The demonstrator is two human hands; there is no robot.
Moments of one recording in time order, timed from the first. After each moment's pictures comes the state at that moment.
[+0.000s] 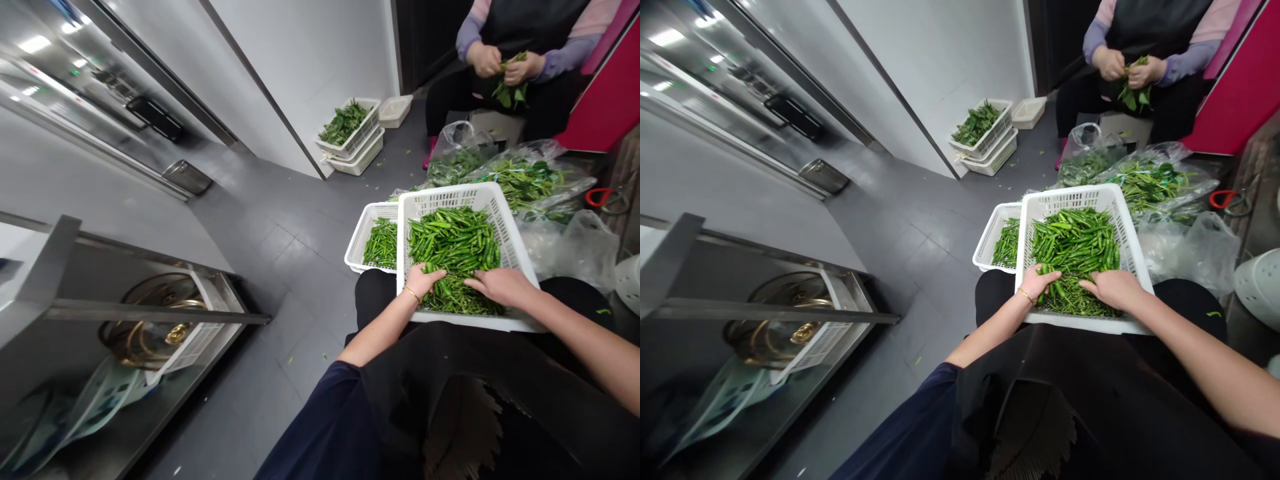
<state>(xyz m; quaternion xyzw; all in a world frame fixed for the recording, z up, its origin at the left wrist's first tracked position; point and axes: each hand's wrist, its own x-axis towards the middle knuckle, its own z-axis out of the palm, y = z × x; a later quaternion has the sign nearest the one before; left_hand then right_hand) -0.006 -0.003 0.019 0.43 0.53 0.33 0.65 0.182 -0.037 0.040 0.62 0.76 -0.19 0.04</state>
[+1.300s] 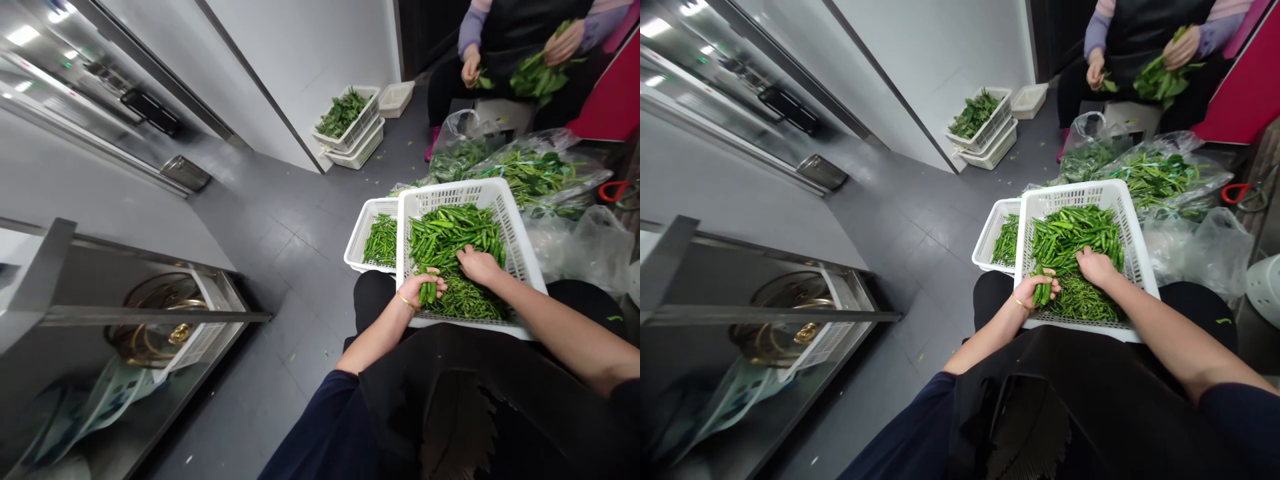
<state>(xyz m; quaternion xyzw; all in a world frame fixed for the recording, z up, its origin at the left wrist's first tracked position) -0.027 0.008 0.008 0.18 0.38 0.28 0.87 0.177 0.036 -0.007 0.62 0.77 -0.11 0.12</state>
